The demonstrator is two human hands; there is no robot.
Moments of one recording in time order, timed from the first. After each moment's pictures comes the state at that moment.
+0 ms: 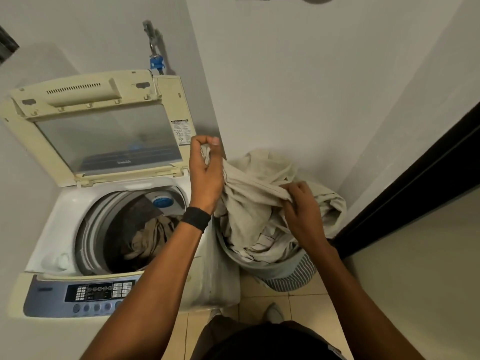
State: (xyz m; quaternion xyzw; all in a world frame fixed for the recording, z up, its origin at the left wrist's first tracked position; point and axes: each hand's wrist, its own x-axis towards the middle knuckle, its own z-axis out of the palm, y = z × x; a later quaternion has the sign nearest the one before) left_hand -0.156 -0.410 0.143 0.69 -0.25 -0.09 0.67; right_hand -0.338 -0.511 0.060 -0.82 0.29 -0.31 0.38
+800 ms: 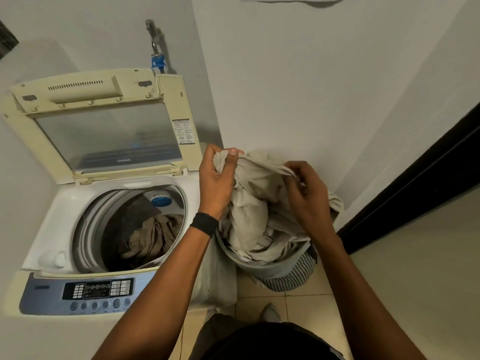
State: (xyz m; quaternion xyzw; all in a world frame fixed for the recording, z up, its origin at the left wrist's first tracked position) left_hand -0.178 -0.410 0.140 0.68 -0.27 -0.12 0.67; right_hand -0.330 -0.516 0.111 -0.77 0.28 -0.38 0.43
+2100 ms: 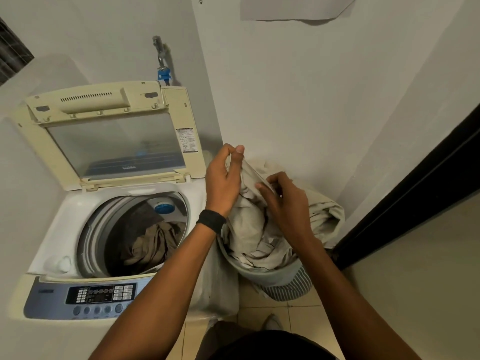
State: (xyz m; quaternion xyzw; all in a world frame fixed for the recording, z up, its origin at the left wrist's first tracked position) left_hand -0.178 -0.420 0.152 0.72 -0.33 -0.03 0.61; right_hand -0.306 -0.496 0.100 -0.80 0.29 -0.36 0.38
